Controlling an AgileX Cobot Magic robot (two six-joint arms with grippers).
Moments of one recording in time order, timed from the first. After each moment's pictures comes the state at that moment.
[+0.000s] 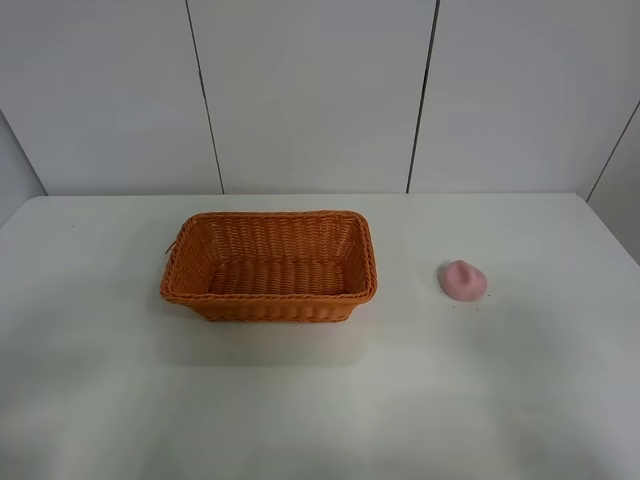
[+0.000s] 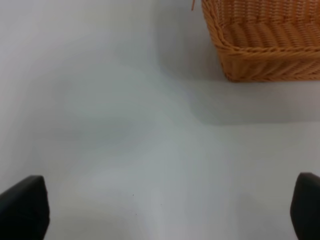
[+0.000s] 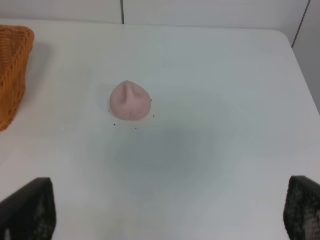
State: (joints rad) left arm -0.02 -0.01 -0.49 0.01 1.06 0.02; right arm 0.01 0.00 -0.49 0.02 1.03 0.00
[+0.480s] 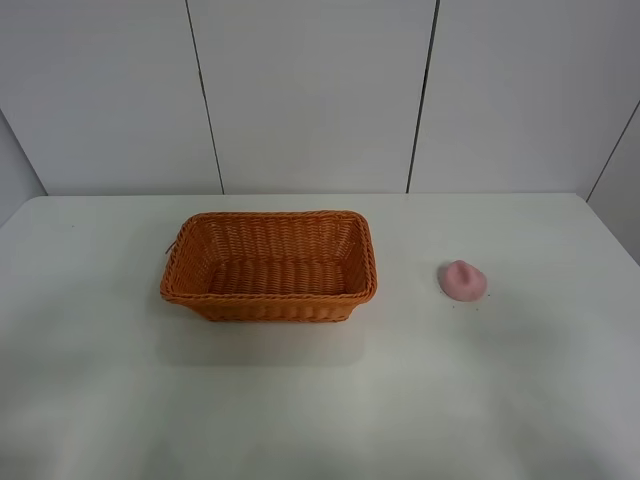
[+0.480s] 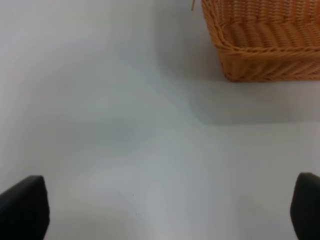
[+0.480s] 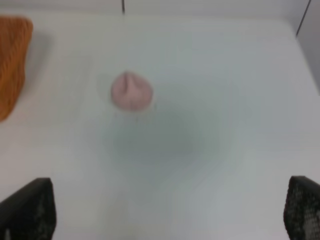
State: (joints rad) left arm -0.02 -0.01 -0.49 0.01 1.06 0.02; right arm 0.01 0.16 -0.53 0.03 1.03 0.00
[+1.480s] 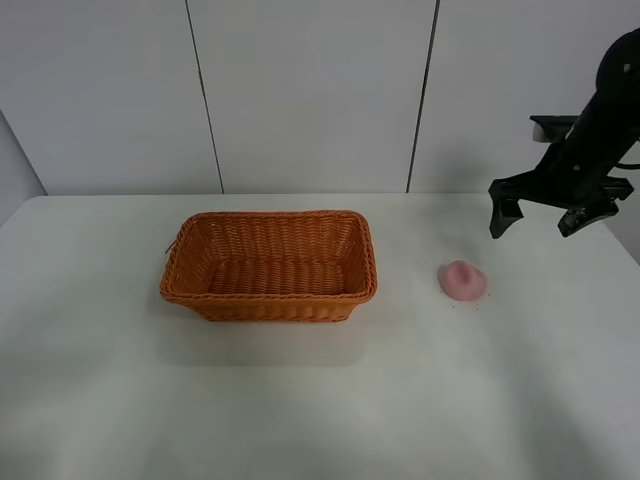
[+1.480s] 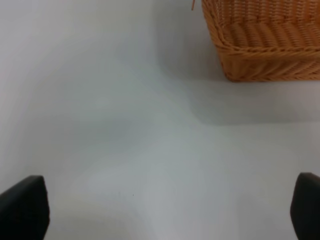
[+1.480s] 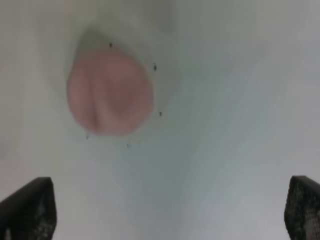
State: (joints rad) left arm -0.02 -0.01 -0.49 0.01 1.06 0.02; right arm 0.01 1.88 -1.47 0.05 1.04 0.00
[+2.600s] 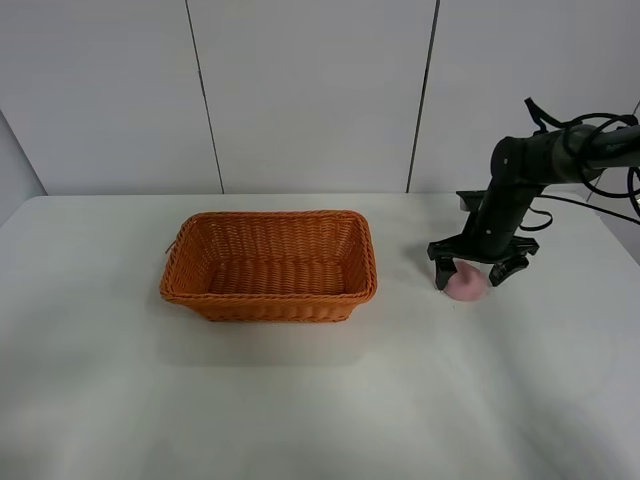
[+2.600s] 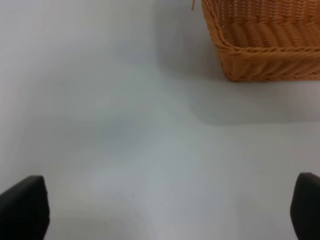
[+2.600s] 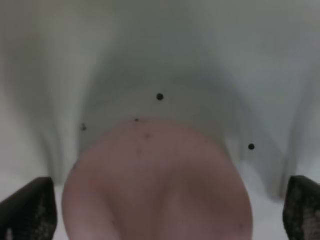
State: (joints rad) left arm -0.02 -0.01 -0.49 0.01 1.06 0.02; right arm 0.10 2.23 -1.54 0.06 0.90 0.03
